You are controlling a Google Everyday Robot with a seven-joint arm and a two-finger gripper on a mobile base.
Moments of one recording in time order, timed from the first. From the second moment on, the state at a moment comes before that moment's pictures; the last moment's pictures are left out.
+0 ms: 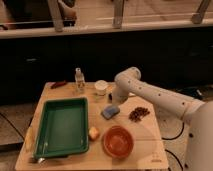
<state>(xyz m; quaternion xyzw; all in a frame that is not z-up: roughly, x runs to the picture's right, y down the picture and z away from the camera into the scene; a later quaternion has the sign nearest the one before) 0.073 0.097 0.864 -0.26 -0.15 -0.18 0.94</state>
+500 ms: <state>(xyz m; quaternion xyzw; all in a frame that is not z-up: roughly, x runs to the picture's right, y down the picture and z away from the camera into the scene) 0.068 0.100 0.866 -0.26 -0.15 -0.18 0.94</state>
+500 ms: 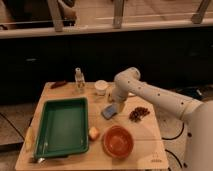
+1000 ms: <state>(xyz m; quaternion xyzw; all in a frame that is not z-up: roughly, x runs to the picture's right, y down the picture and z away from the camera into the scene) 0.065 0.104 0.875 -0.27 -0.16 -0.18 0.93</state>
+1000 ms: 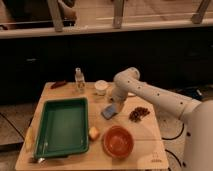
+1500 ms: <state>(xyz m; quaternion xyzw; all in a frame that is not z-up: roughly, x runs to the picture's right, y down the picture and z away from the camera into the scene) 0.063 0.109 0.883 -0.27 -0.16 -0.18 0.93</state>
